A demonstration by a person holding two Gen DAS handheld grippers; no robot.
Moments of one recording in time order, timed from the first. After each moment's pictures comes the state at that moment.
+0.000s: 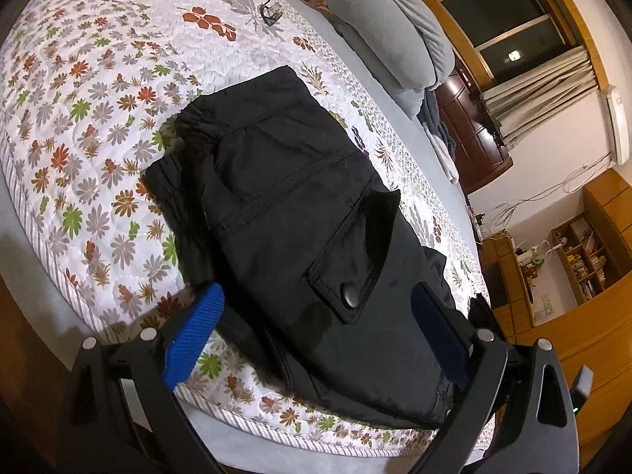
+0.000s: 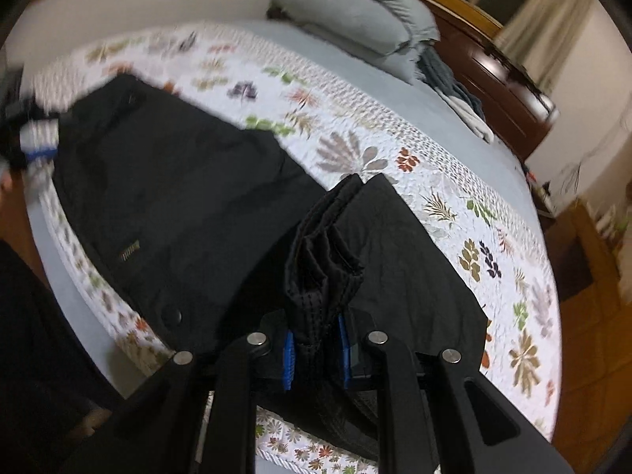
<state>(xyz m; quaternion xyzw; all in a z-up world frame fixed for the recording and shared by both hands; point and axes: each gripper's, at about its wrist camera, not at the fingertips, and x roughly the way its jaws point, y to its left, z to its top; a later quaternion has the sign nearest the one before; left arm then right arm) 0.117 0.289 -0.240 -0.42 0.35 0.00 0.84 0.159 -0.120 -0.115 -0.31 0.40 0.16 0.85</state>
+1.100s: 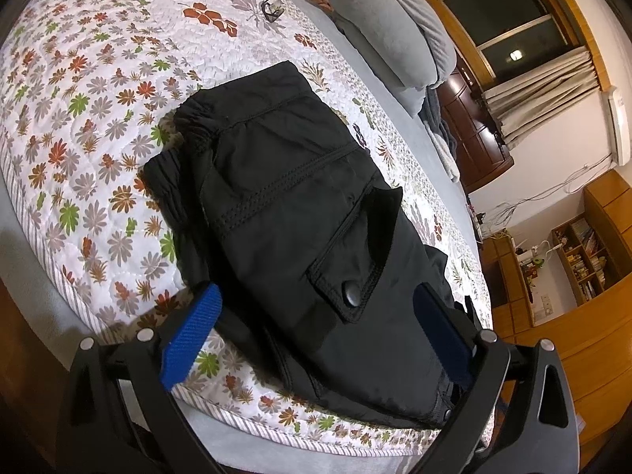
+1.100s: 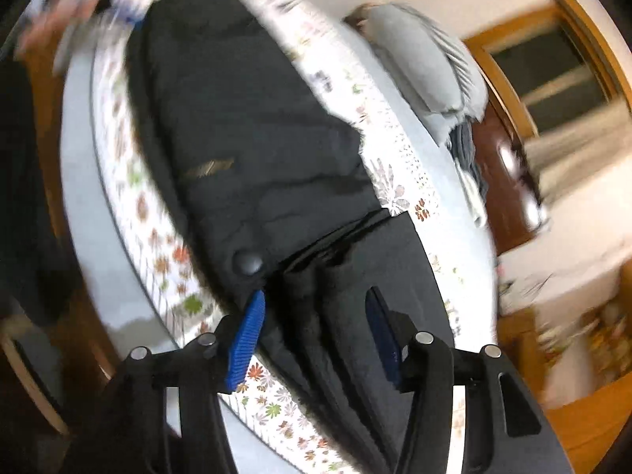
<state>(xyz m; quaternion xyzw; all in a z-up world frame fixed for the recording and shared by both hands) 0.127 0.288 -0.244 -0.43 0.35 0.00 0.83 0.096 -0.098 -0.136 -0.41 0.33 0.19 0.83</state>
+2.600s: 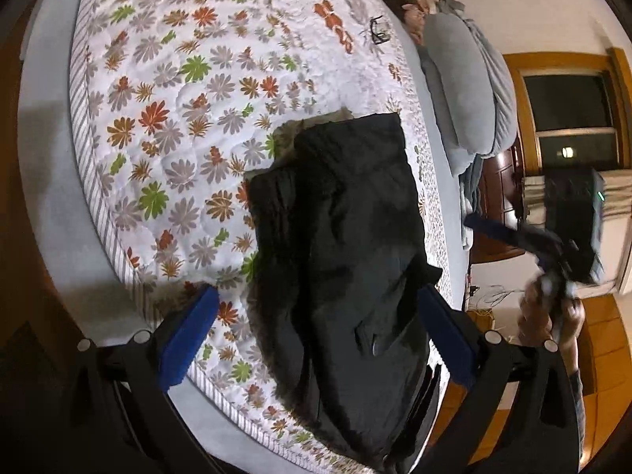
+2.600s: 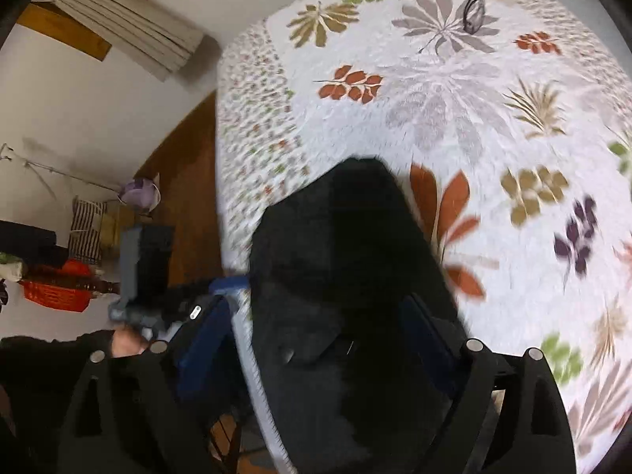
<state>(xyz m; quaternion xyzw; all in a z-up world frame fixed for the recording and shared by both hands) 0.114 0.343 -0.266 -0.59 0.34 0.08 0.73 0.358 0.214 -0.101 -0.24 0.61 0.58 0.50</state>
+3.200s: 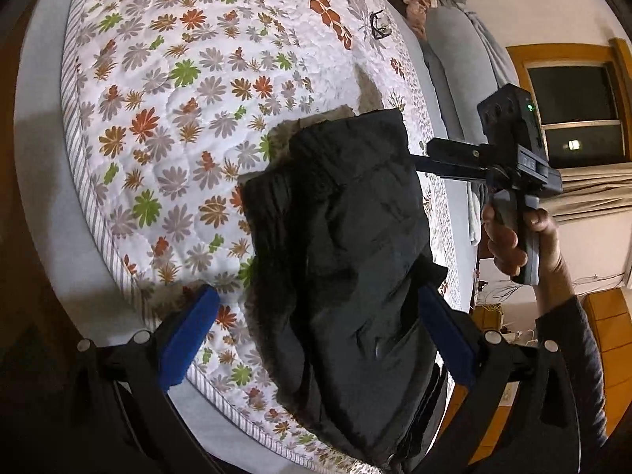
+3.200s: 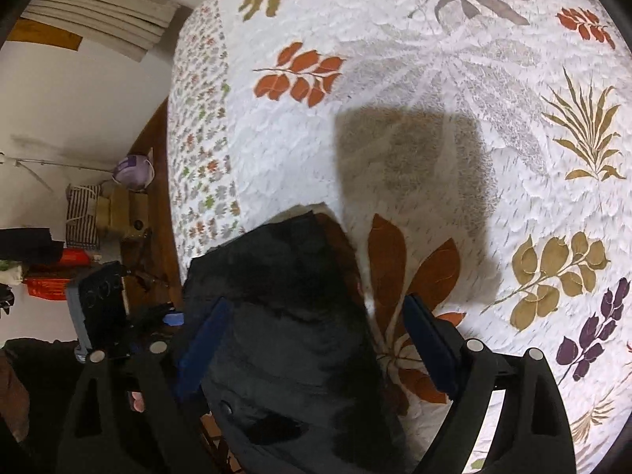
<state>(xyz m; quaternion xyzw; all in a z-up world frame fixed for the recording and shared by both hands) 0.128 0.342 -0.261 -0.57 0.36 0.09 0.74 0.403 0.281 -0.176 -0.27 0.65 0.56 0.43</state>
